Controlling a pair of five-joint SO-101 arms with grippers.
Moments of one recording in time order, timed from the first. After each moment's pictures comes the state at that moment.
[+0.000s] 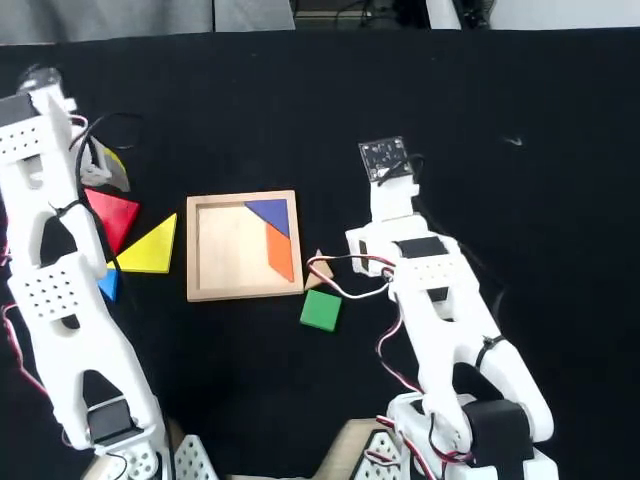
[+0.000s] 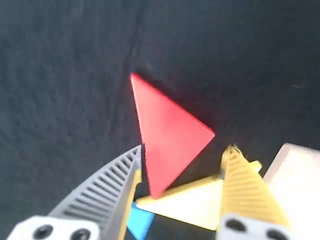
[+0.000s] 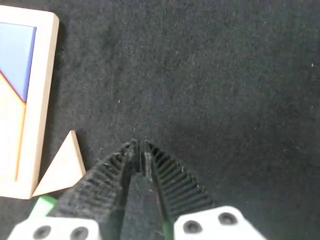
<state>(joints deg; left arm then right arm) -25.3 52.1 -59.0 100.0 -0.8 -7.6 -20.3 55.1 34.7 5.1</state>
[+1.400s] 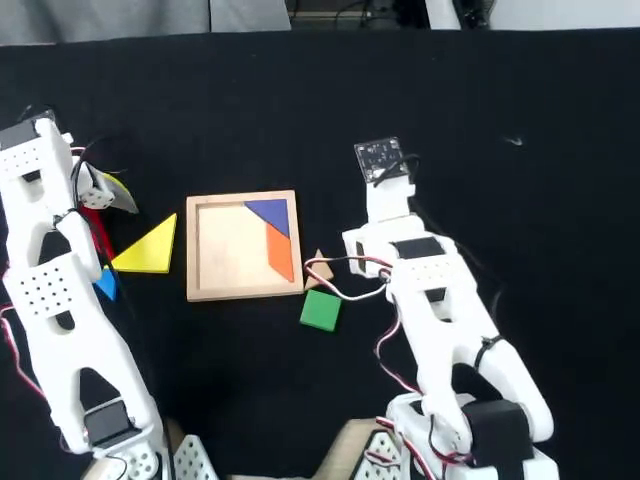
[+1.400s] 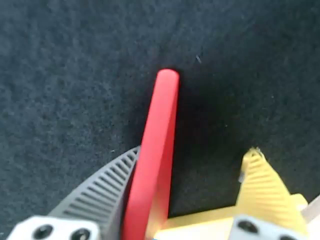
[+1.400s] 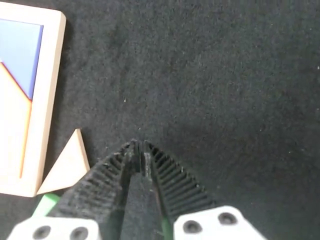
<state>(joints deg) -29.0 59.6 -53.0 95.1 4.2 -8.6 -20.3 55.3 34.7 5.1</state>
